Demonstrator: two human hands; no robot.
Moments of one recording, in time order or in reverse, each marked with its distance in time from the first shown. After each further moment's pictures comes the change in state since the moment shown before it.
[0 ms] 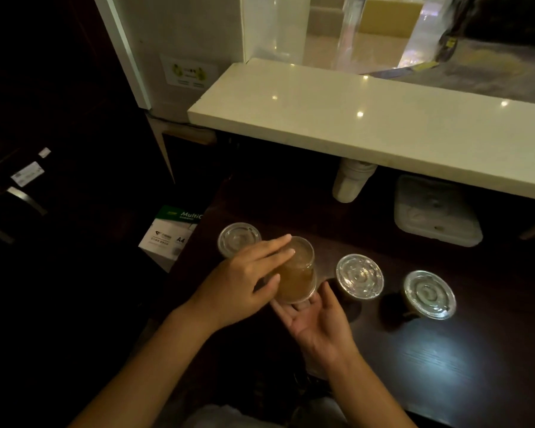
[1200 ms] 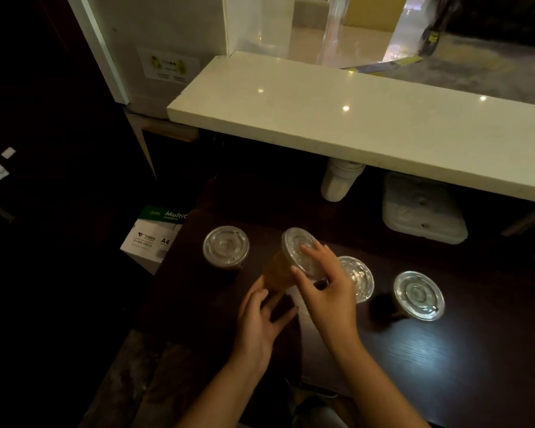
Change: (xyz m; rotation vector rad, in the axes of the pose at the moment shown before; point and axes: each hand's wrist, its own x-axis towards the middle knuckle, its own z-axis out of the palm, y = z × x) left_hand -0.003 0.024 0.089 -1.601 0.490 -0.993; right_hand 0.006 -0.028 0.017 -1.523 0.187 -1.118
